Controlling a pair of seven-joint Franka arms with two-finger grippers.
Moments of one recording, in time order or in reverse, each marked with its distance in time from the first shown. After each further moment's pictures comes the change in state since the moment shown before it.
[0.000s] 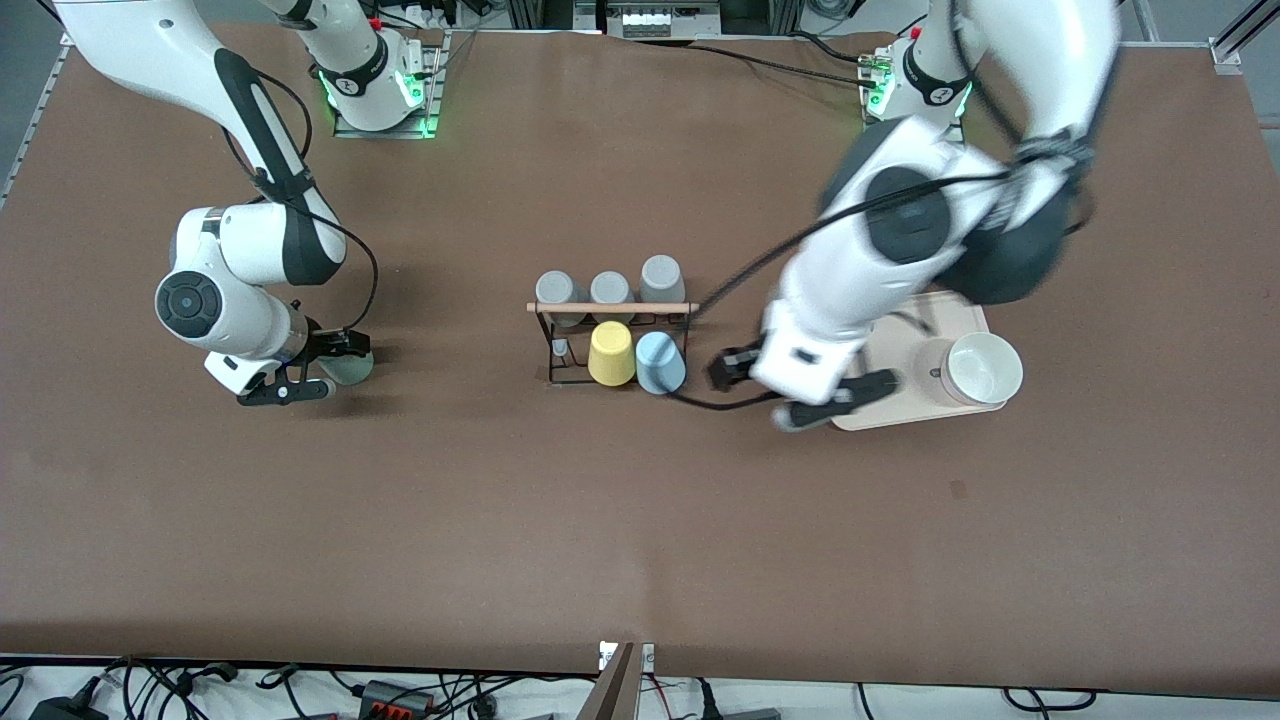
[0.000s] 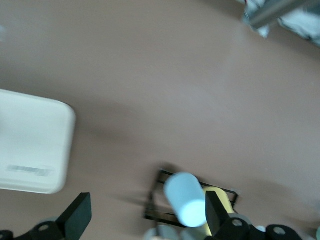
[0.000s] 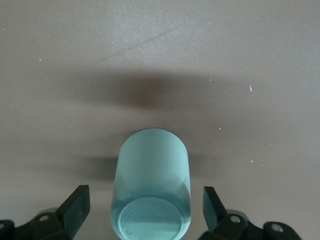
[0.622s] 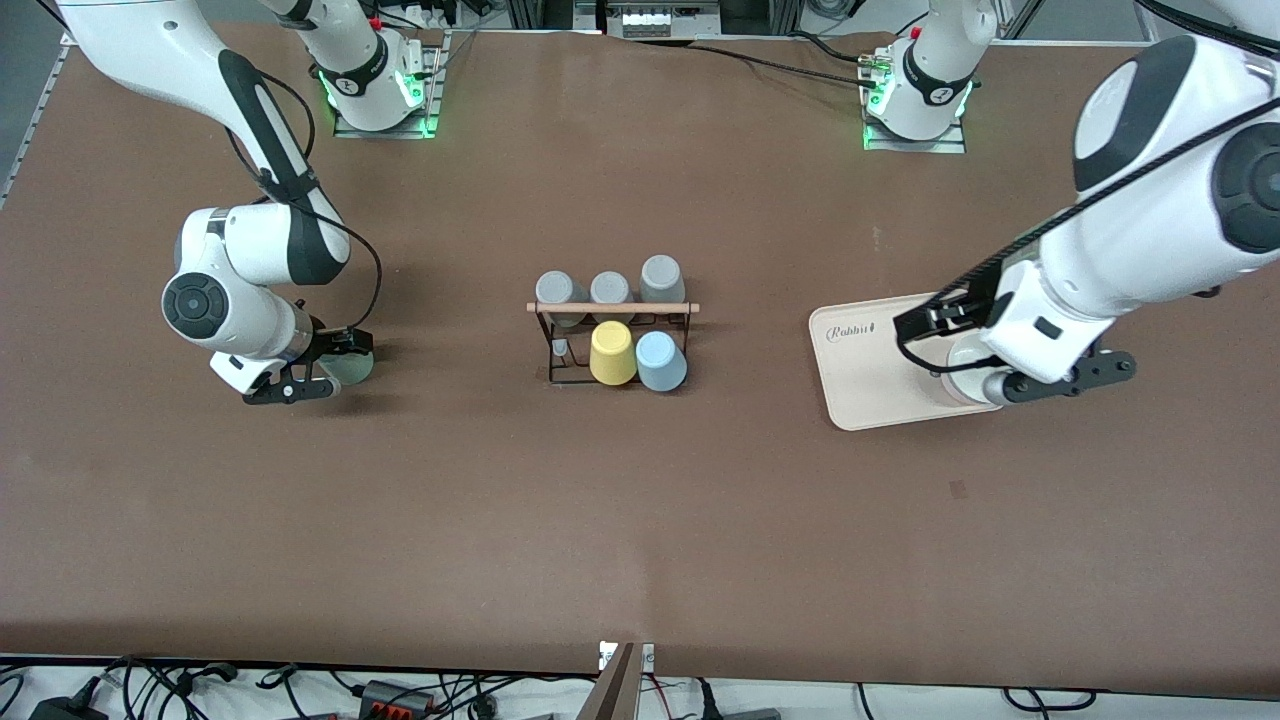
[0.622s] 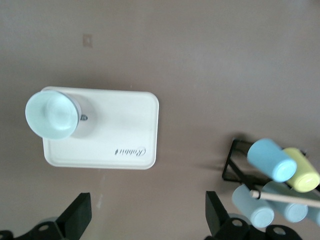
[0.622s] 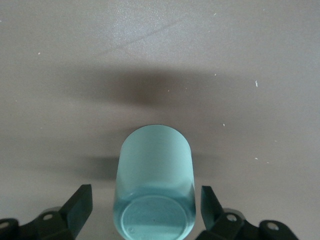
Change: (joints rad) left arm 0.211 -0.172 -0.014 -0.140 -0.074 -0.229 0.339; right arm 0.002 0.004 -0.002 -0.003 0.000 -0.007 0.004
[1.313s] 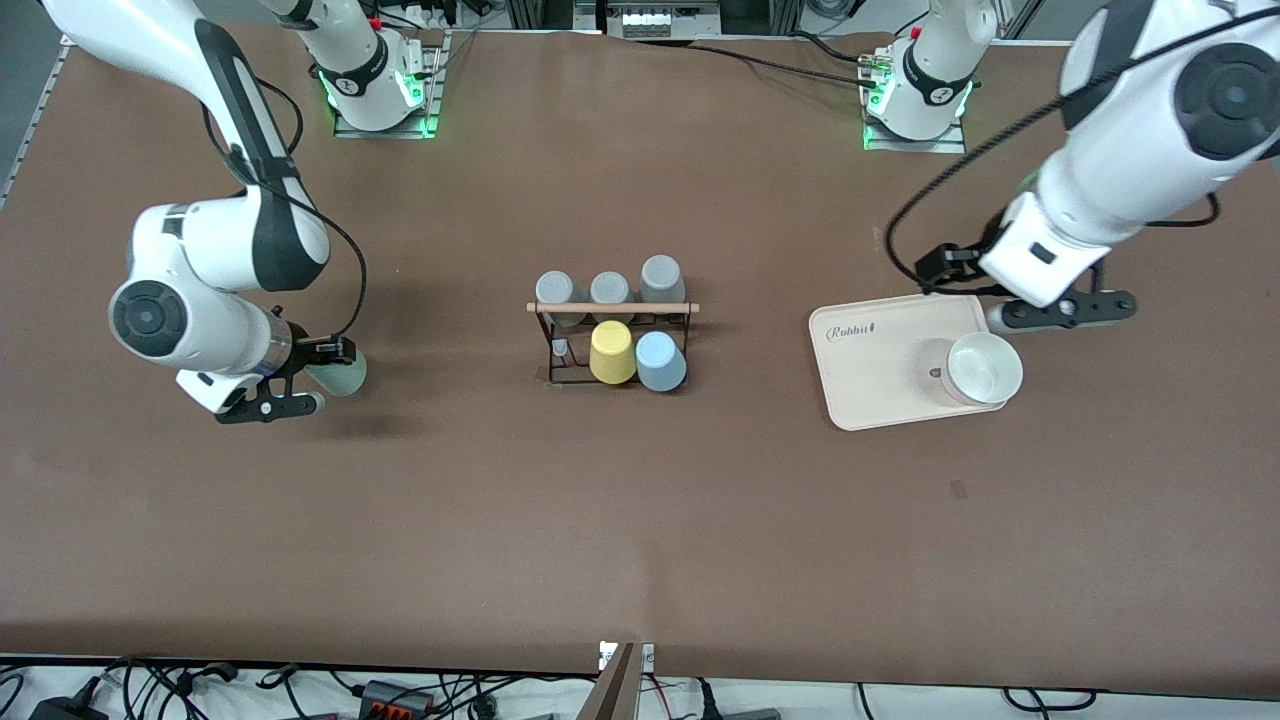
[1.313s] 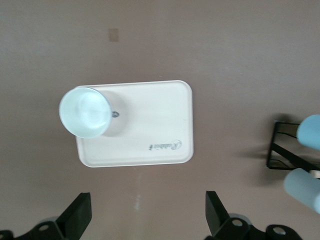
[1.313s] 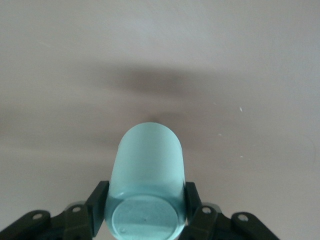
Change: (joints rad) left arm 0.122 -0.263 0.005 -0.385 0.001 0.153 0.212; right arm 0.059 -0.015 0.005 0.346 0.059 -0.368 0.010
